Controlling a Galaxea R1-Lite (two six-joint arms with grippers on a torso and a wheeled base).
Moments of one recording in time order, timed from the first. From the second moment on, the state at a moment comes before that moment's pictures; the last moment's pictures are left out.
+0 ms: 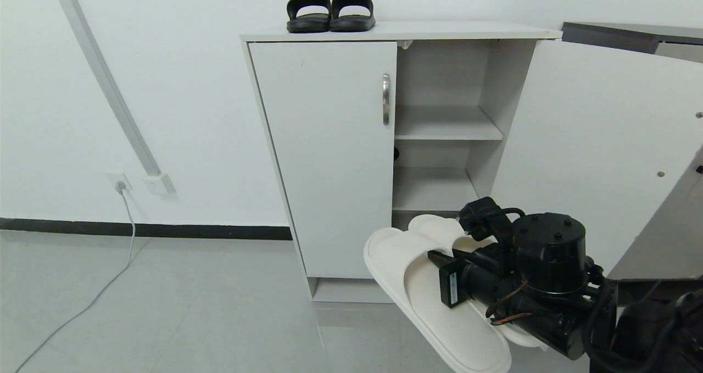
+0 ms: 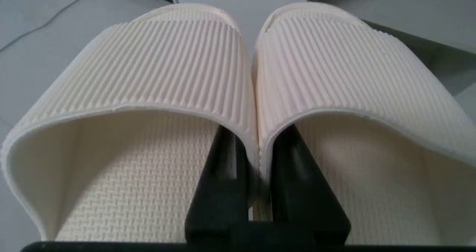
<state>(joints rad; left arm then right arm) 0.00 0.02 -0.02 -0.02 -0.05 -0.02 0.77 1.80 -0.63 -0.90 -0.22 0.12</state>
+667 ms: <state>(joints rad) 0.00 0.00 0.00 0.00 -0.03 0.06 0.80 1.82 -0.71 -0.90 -0.37 0.13</state>
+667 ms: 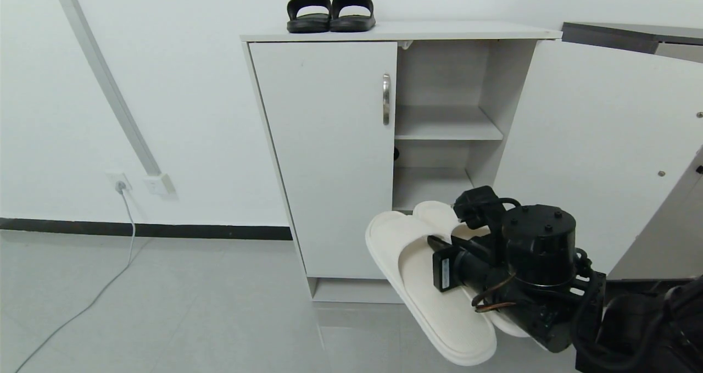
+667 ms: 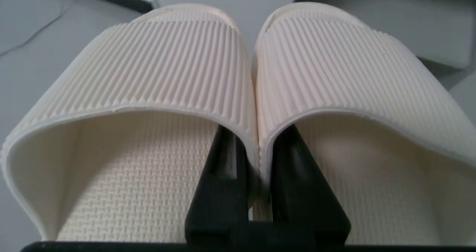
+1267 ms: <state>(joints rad) 0.00 0.00 0.00 0.00 -0.03 0.05 0.89 2.01 -1.09 -0.61 -0.80 0.34</state>
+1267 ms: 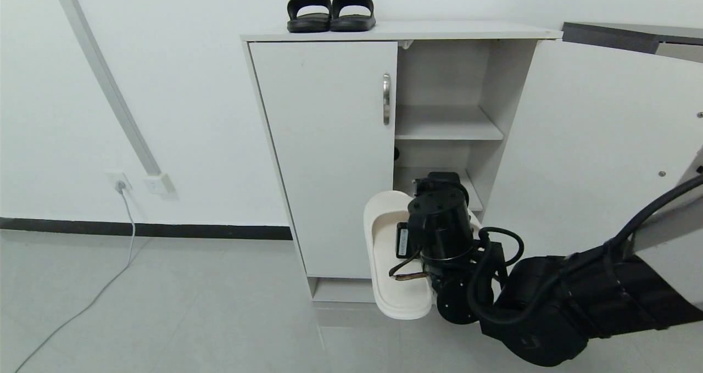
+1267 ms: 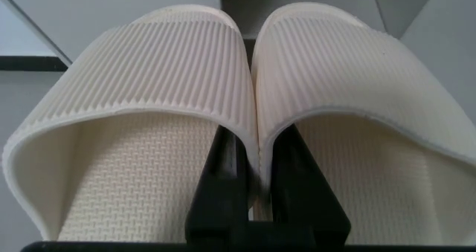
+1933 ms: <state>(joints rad) 0.00 0.00 0.00 0.01 -0.03 0.04 0.88 2.06 -1.10 -0.61 -0.82 0.34</state>
